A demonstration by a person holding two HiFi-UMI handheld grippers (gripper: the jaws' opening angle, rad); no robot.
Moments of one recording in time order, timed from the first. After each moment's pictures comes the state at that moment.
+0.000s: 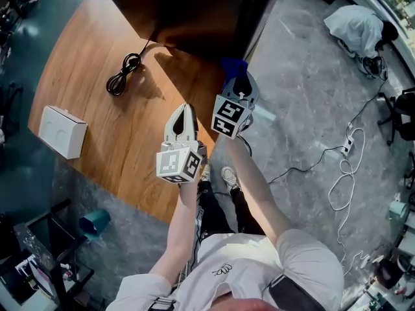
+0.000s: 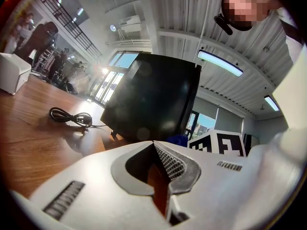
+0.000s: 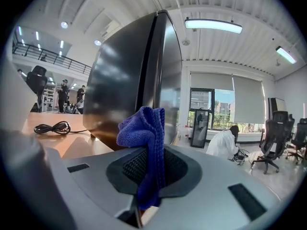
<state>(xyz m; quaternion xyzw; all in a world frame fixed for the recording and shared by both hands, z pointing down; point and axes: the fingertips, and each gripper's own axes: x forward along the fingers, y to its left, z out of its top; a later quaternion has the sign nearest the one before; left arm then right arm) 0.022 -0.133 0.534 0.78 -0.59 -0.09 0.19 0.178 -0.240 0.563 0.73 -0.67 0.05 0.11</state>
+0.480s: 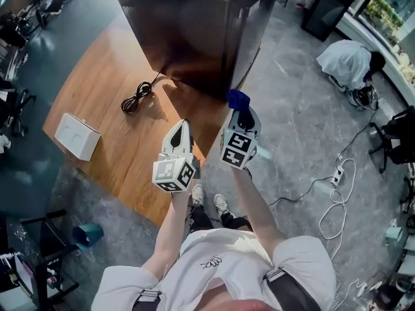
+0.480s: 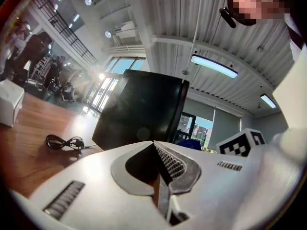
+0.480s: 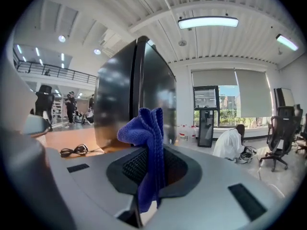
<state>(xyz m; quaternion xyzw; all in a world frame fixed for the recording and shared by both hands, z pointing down) 0.046 -0.109 0.437 0.78 -0.59 -0.09 0.15 0.223 -0.177 0.468 0.70 -0.71 0.08 0.09</state>
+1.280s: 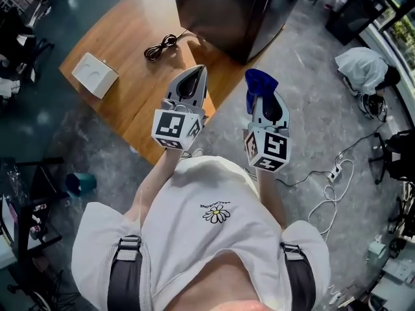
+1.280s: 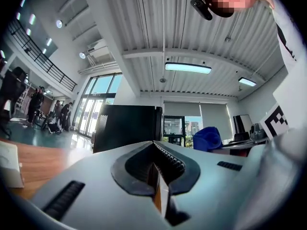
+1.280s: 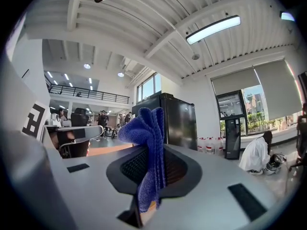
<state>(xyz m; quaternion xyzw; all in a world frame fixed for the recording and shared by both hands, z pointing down) 0.057 -0.029 0.312 0.82 -0.57 -0.06 -0.01 0.213 -0.027 0.338 0.57 -0.82 0.03 0.01</state>
